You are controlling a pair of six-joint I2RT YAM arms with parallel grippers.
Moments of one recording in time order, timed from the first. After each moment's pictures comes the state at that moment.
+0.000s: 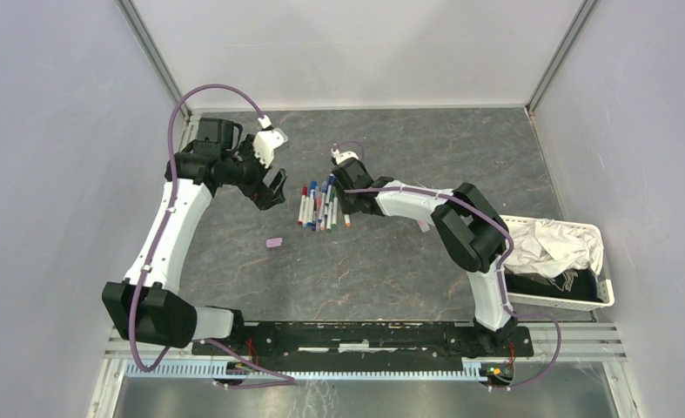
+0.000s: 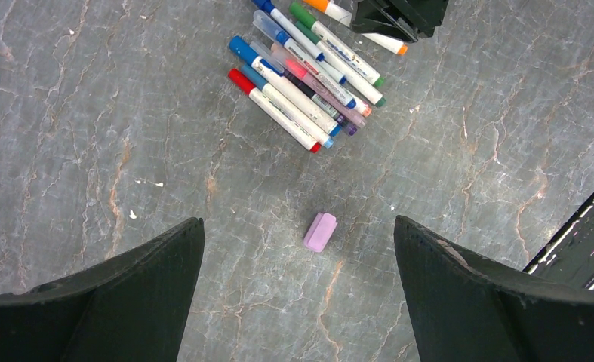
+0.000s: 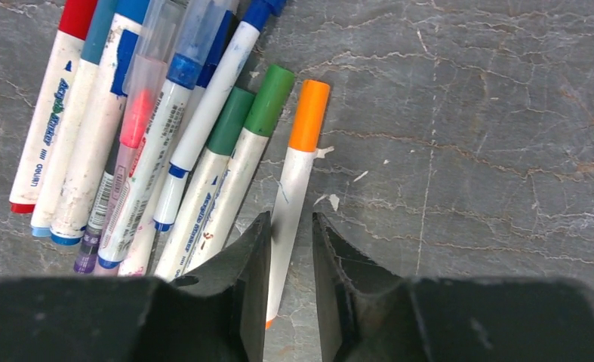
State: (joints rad) left arm -0.13 1.33 1.35 -0.95 0.49 0.62; right arm 0.78 2.06 1.41 -0.21 0.21 0.34
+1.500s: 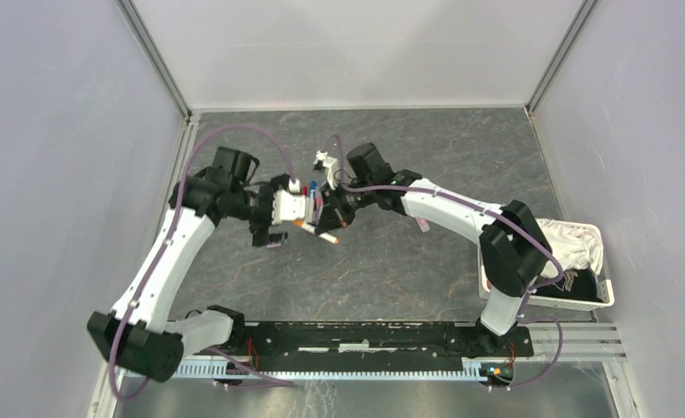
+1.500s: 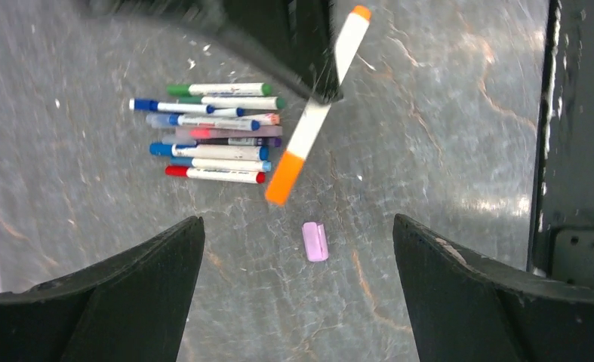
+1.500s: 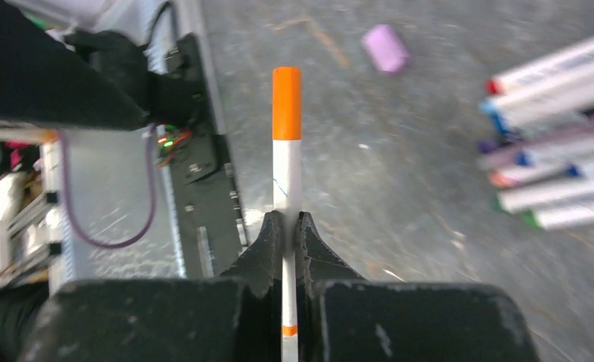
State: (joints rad) left arm -0.25 1.21 1.25 -1.13 0.65 1.22; right arm 0.74 1.76 1.32 -0.26 -0.72 0.15
